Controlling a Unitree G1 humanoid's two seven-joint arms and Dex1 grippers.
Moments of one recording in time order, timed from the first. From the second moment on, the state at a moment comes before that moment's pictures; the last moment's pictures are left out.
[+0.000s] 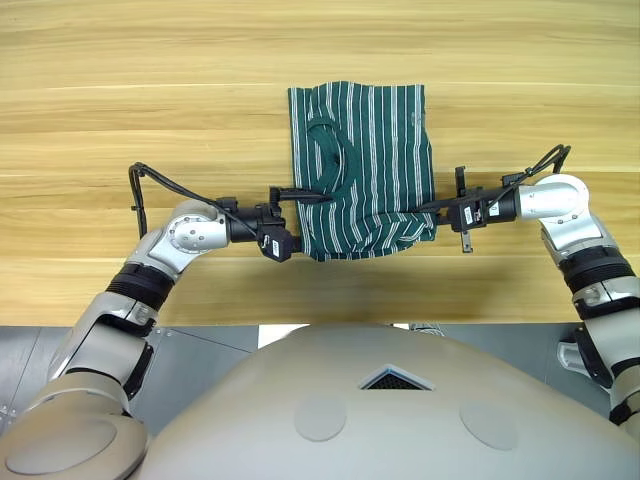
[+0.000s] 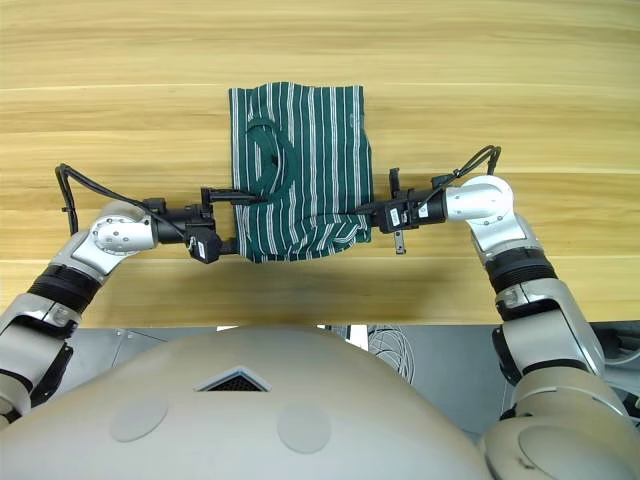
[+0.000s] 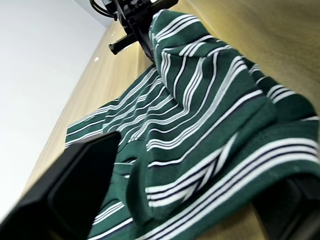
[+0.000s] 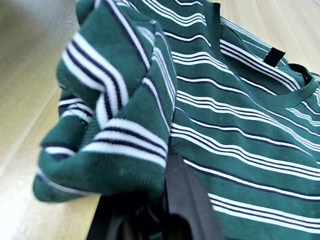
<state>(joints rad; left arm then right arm) -0.11 0.63 -0.52 0.39 0.20 -0.99 -0.72 -0.22 -0.69 0.43 0.56 0.11 -0.76 1.25</state>
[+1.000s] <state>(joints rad) 0.01 0.68 -0.47 0.26 -0.26 -0.68 -0.98 -0.17 -0.68 0.40 0.50 0.24 -0.75 1.35</state>
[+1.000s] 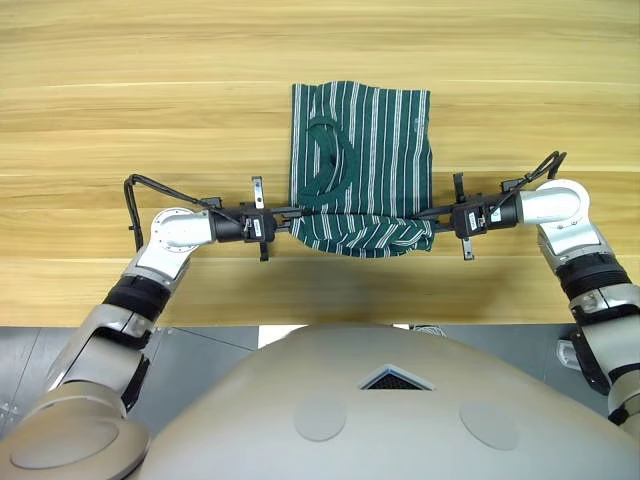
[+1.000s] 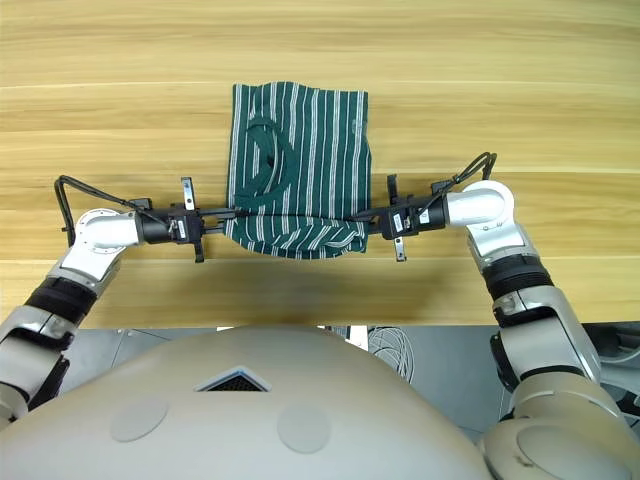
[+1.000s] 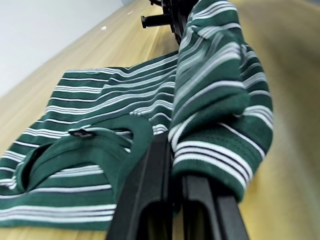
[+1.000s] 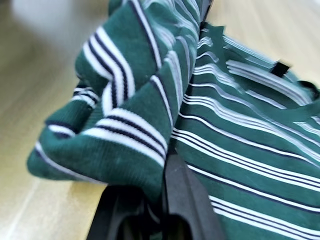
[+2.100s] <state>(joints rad) -0.19 0.49 -0.19 0.15 -0.44 0.39 -0.92 -0.71 -0.43 0.19 1.14 0.19 -0.25 1.44</state>
